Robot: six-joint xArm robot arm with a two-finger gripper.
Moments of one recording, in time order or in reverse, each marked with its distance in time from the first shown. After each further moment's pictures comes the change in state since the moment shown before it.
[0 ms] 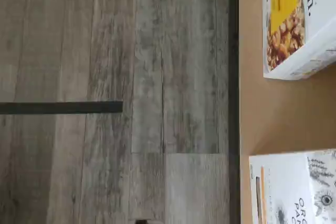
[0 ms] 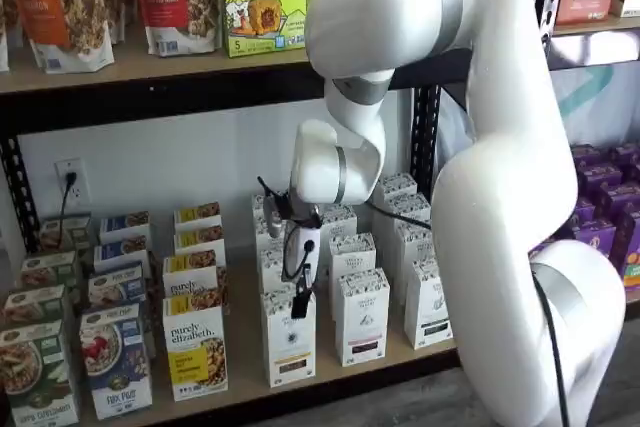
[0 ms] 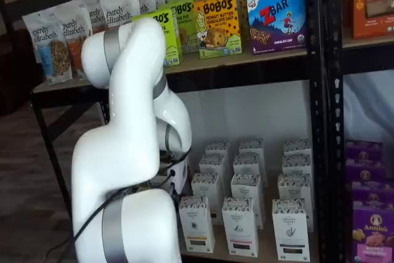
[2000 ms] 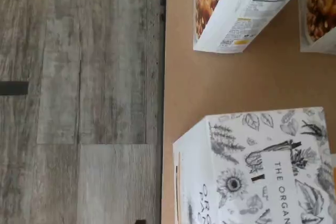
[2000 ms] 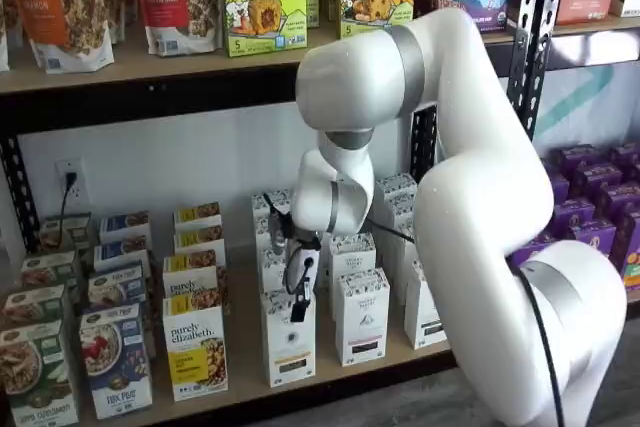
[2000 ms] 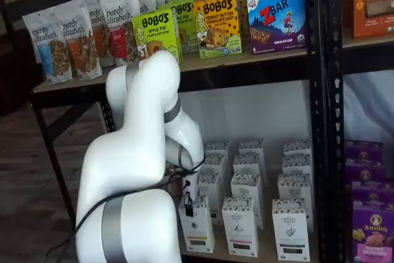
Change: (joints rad) arm -0.055 0.343 -0.332 0.081 -0.087 -0.131
